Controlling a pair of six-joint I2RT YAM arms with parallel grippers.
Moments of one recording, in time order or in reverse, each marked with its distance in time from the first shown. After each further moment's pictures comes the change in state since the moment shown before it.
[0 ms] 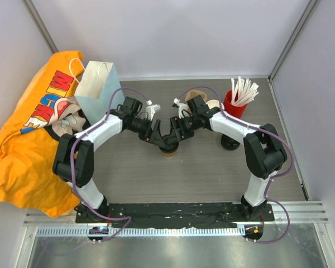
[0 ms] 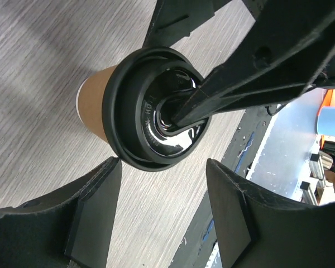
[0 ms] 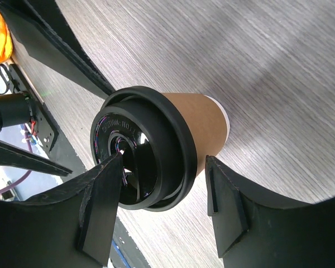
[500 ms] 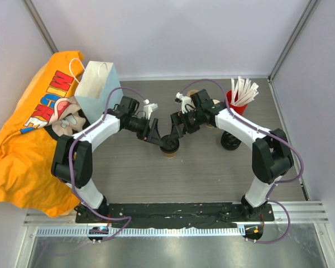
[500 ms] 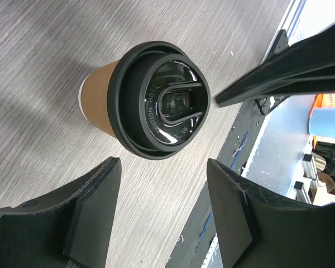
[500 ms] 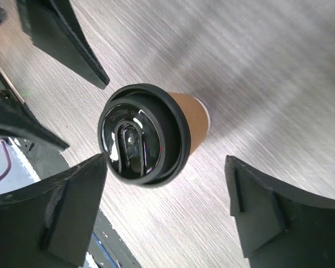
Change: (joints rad) left arm 0.031 -0.013 -0.002 -0.012 0.036 0.008; right arm -0.018 -0.076 0.052 -0.101 0.080 -0.094
